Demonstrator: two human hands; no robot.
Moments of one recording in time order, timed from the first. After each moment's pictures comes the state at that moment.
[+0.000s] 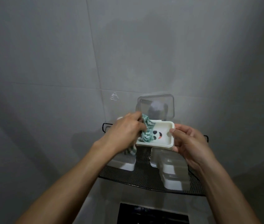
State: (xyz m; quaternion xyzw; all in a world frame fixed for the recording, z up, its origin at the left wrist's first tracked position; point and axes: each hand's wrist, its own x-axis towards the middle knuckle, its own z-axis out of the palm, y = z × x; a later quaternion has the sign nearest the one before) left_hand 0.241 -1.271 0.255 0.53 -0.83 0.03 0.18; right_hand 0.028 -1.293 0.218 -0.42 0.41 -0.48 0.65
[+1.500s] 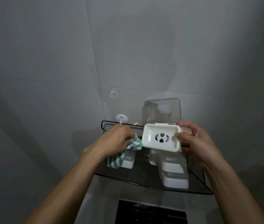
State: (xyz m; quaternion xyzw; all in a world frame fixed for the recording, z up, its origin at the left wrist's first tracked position) left_hand 0.269 -1.273 0.216 0.56 -0.81 -0.09 0.15; right_hand 0.006 -1.299 0.212 -0.48 0.48 -0.46 0.57
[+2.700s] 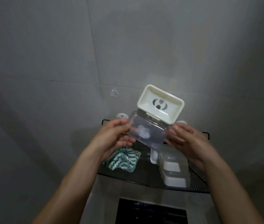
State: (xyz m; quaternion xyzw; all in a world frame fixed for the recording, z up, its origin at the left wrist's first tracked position) left_hand 0.266 -1.261 0.220 0.48 -0.36 -0.60 0.53; right_hand 0.013 -1.297 0.210 -0.42 0.38 -0.45 0.69
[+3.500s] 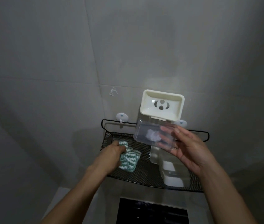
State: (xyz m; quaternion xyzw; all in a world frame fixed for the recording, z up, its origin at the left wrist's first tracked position) left_hand 0.282 -1.261 0.130 0.66 -0.74 -0.10 0.04; right_hand 0.022 -1.284 0.205 -0.32 0.33 -0.47 0.75
